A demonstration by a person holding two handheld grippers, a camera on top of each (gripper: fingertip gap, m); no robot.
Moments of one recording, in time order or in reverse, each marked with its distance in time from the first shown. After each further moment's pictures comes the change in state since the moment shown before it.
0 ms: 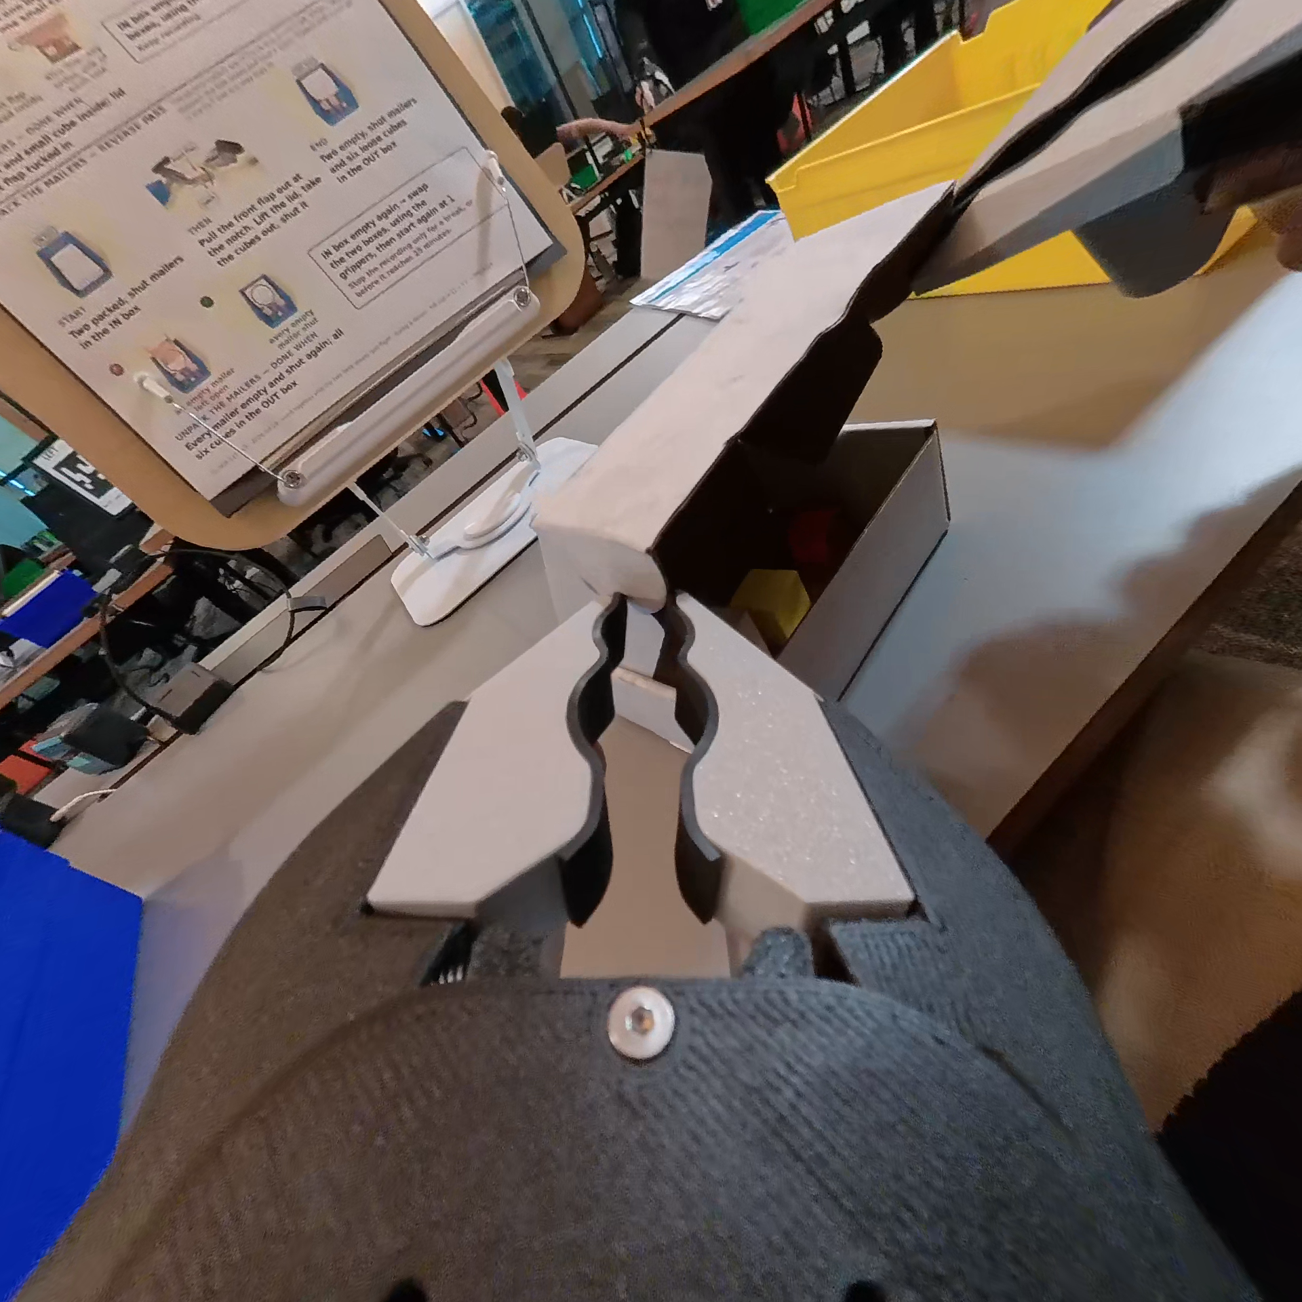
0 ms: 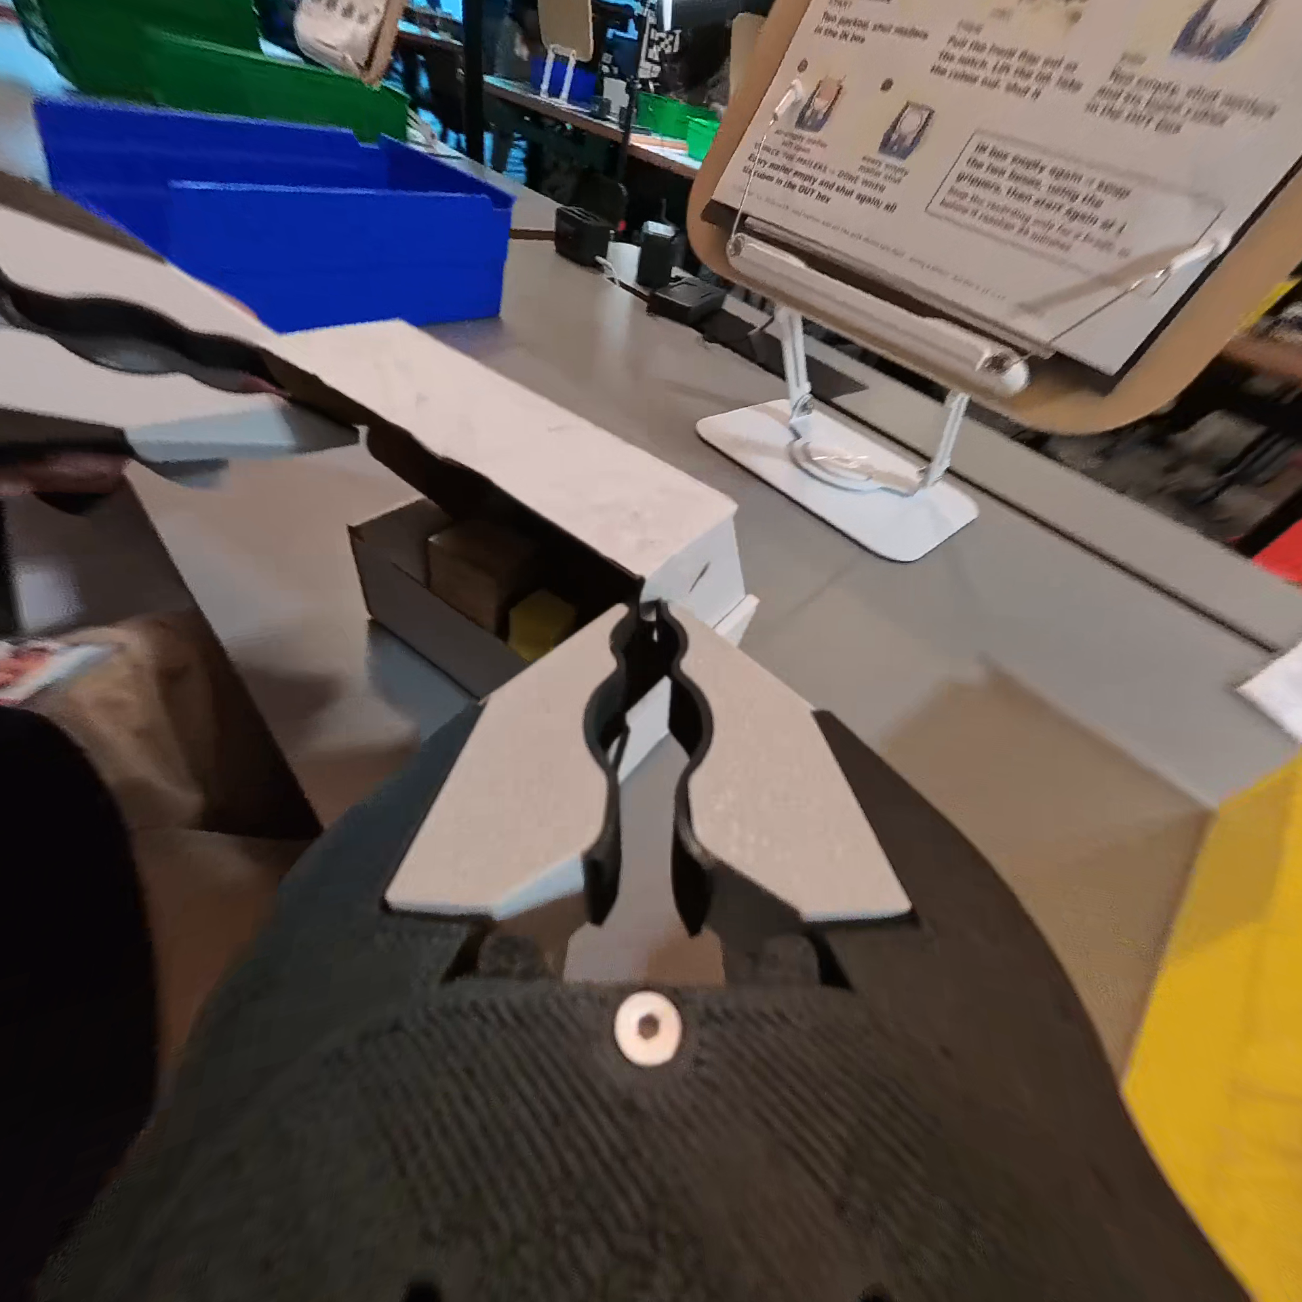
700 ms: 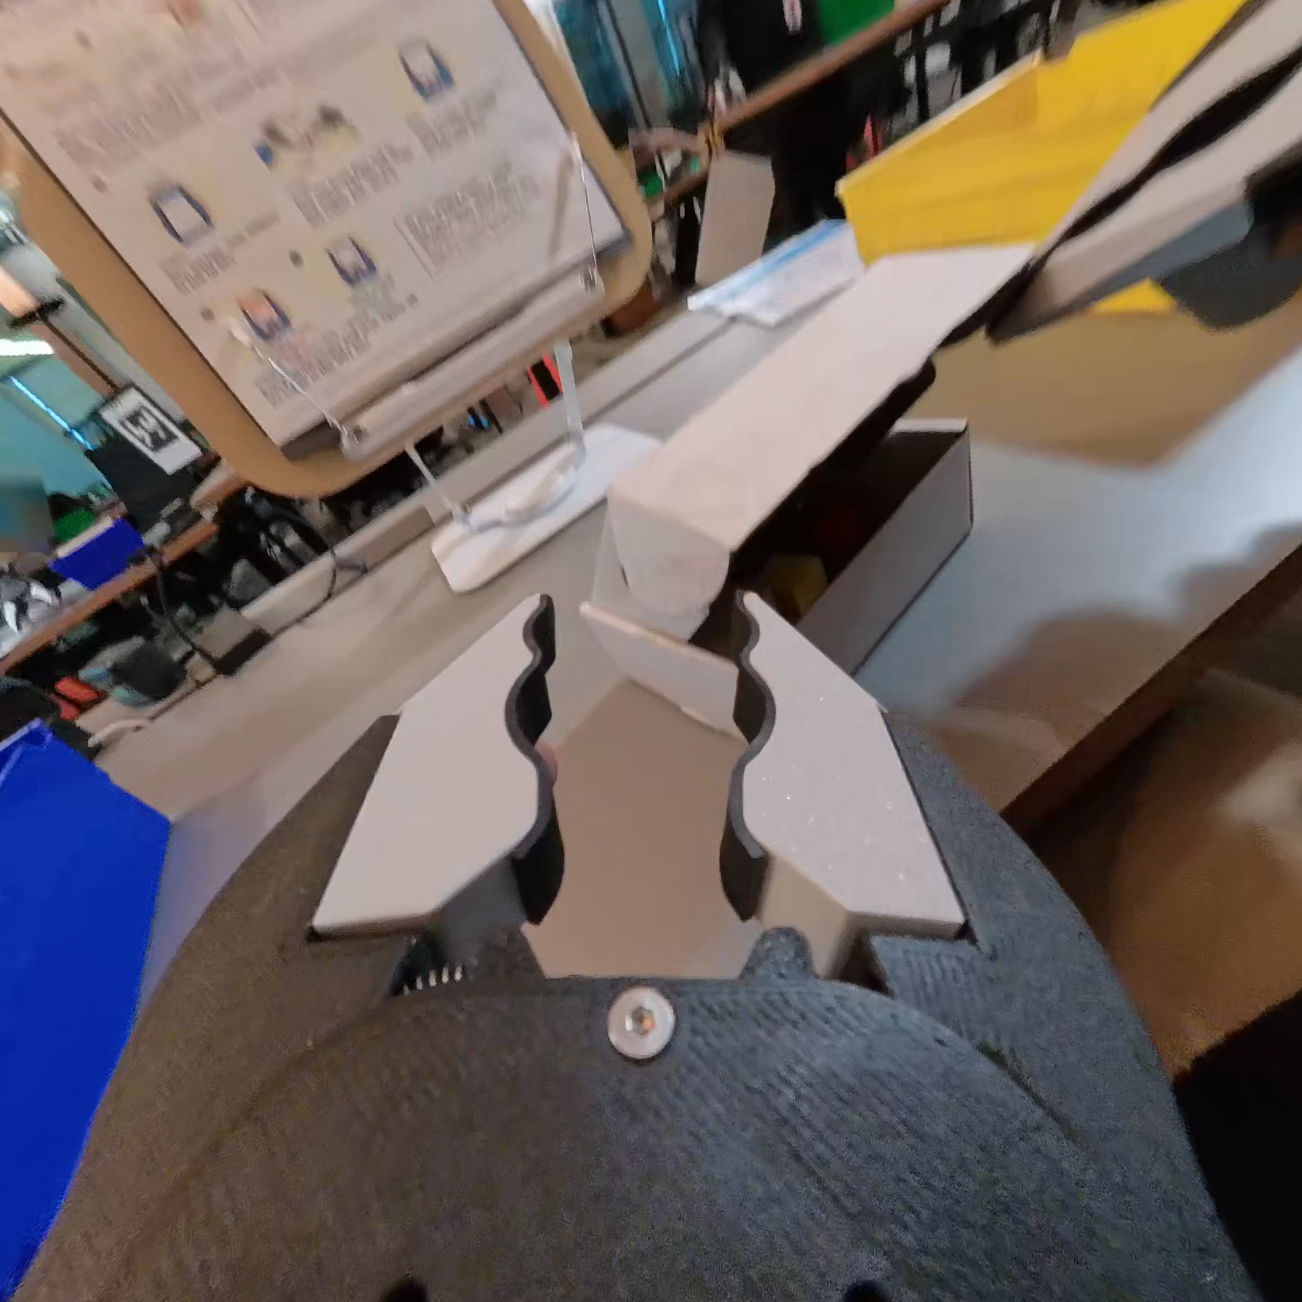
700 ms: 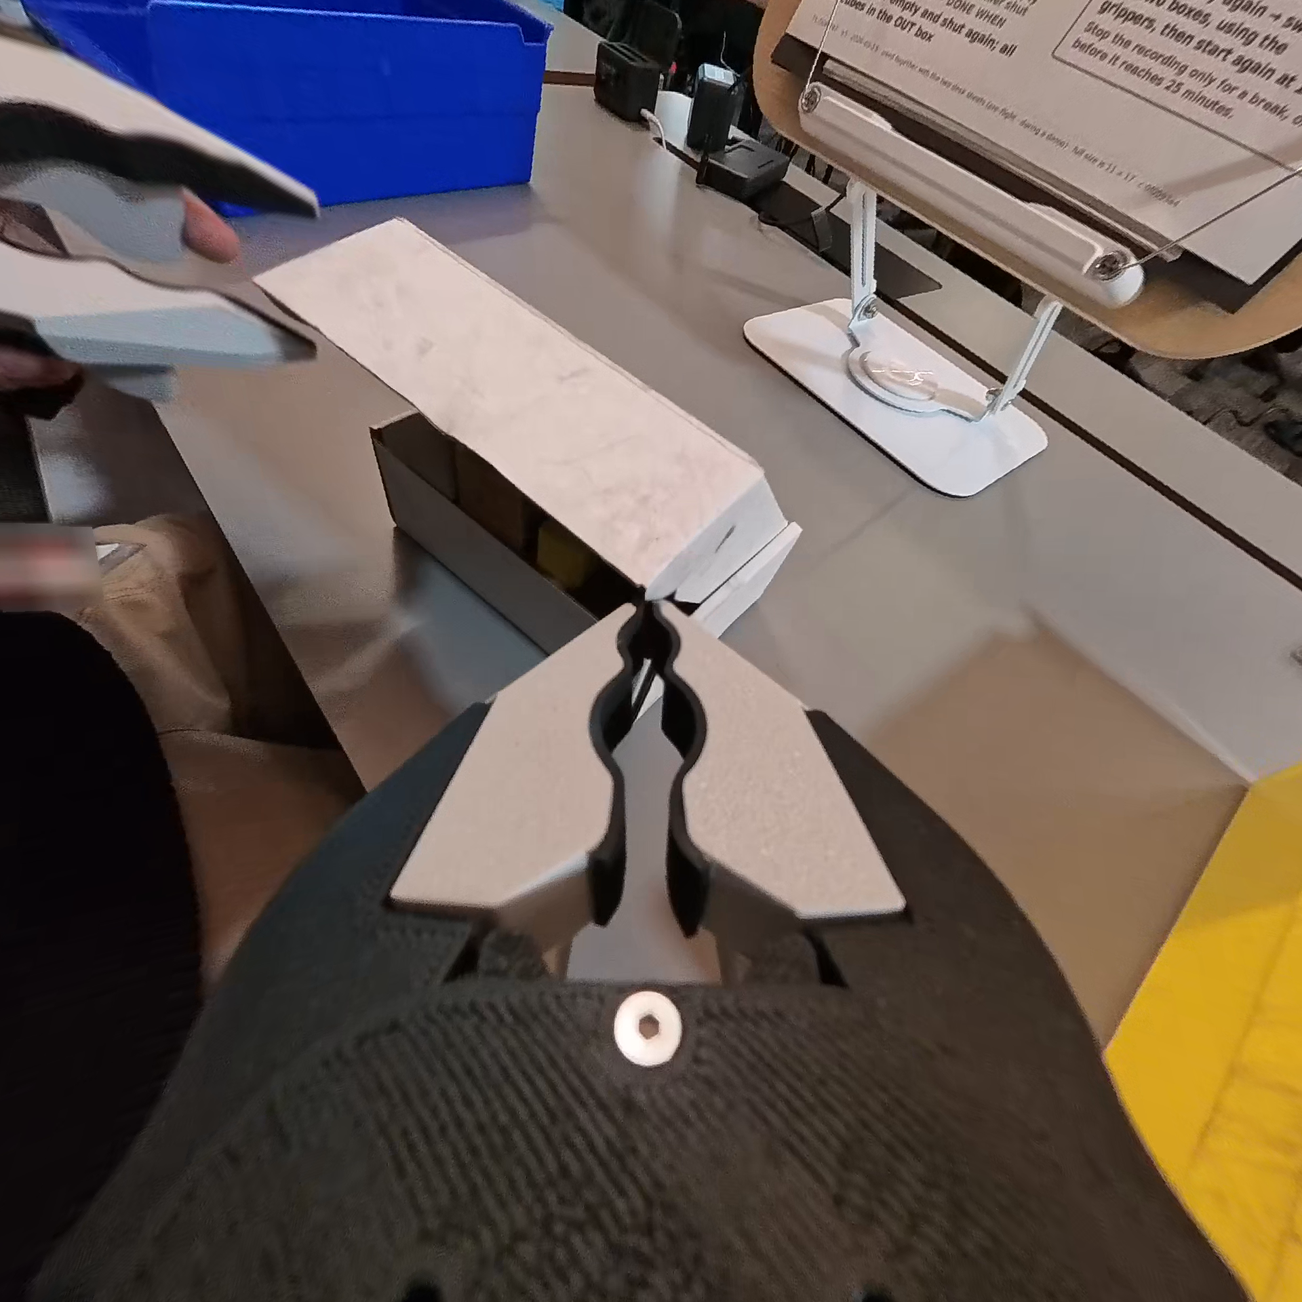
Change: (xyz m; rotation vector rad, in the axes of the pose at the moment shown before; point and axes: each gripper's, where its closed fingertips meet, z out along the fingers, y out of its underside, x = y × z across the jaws) left arm -0.012 0.008 -0.018 0.020 -0.084 -0.070; right arm -0.010 0.020 0.001 -0.154 -0.069 -0.019
